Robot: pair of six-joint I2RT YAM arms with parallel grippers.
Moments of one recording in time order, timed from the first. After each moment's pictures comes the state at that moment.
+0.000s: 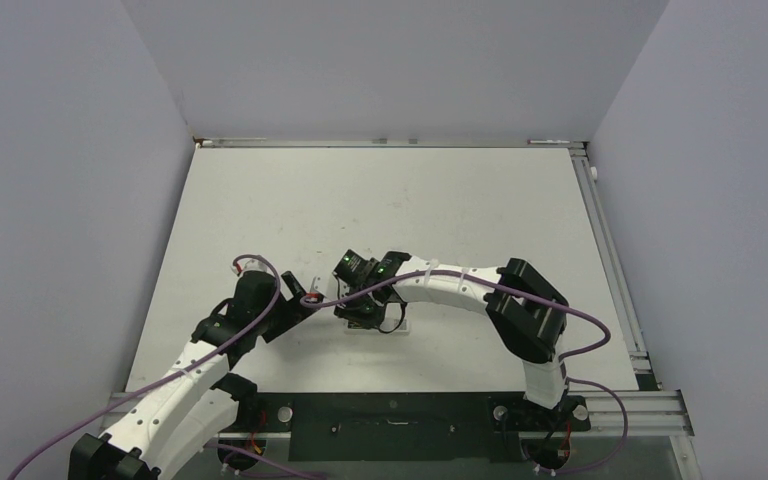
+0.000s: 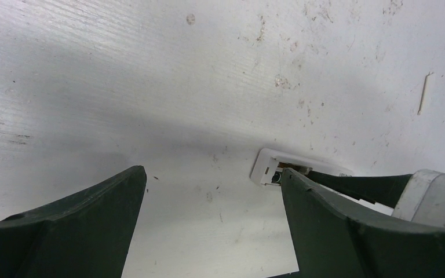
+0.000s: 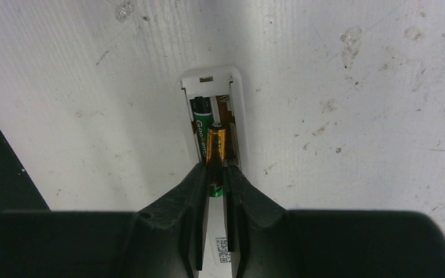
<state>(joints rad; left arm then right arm) -0.40 0.75 0.41 -0.49 -0.02 -0.92 1.05 1.92 1.37 -0.67 -0.17 -0.33</state>
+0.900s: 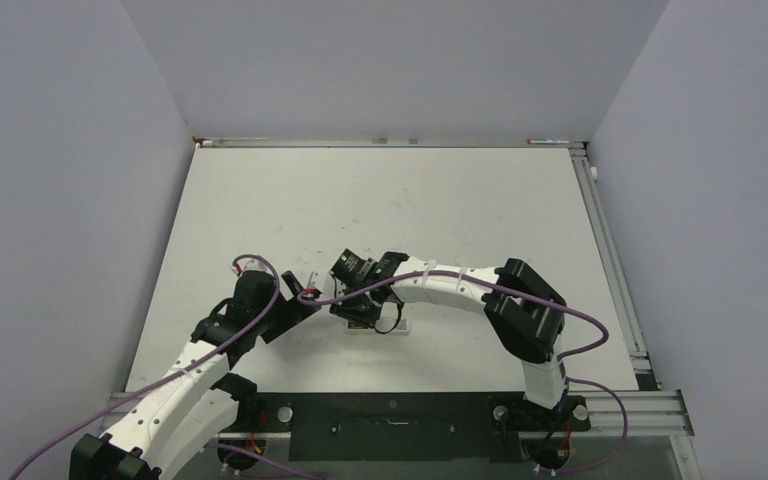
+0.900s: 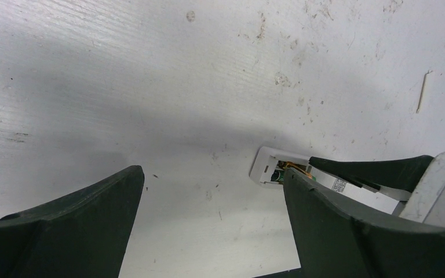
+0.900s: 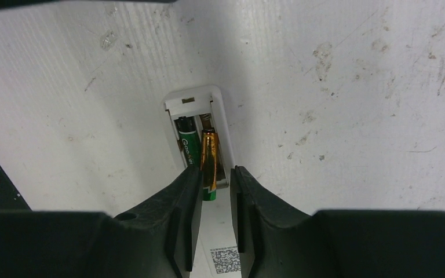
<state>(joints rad) -0.39 0.76 0.41 -0.49 -0.01 -0.92 1.06 1.93 1.39 -0.64 -0.13 -0.30</state>
